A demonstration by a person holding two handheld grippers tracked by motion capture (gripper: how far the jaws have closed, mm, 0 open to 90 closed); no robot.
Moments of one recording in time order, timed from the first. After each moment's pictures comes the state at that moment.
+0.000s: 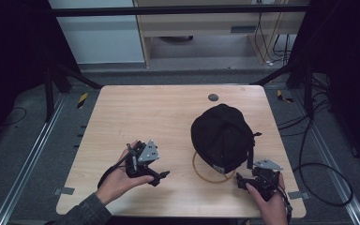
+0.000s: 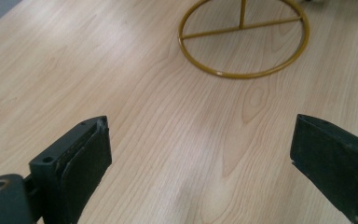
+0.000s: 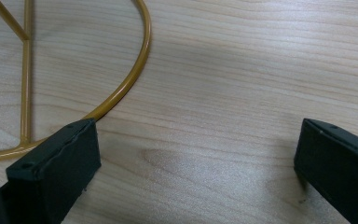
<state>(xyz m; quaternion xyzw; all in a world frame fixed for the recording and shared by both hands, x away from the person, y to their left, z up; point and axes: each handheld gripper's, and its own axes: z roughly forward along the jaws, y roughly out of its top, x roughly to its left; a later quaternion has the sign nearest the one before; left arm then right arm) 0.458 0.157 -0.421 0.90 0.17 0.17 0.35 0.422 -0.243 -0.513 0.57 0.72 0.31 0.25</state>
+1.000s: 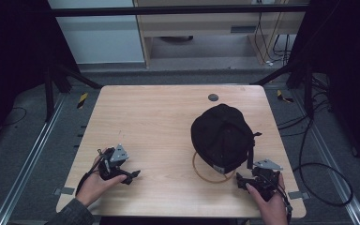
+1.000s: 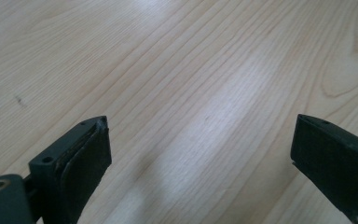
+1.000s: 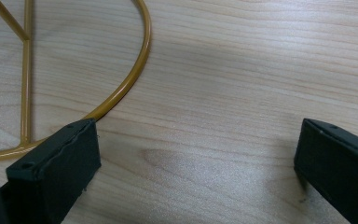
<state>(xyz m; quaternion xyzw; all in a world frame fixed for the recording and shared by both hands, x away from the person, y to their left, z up) 0.478 0.257 -0.482 0.88 0.30 0.18 0.32 0.421 -0.243 -0.513 0.57 0.72 0.31 0.25</state>
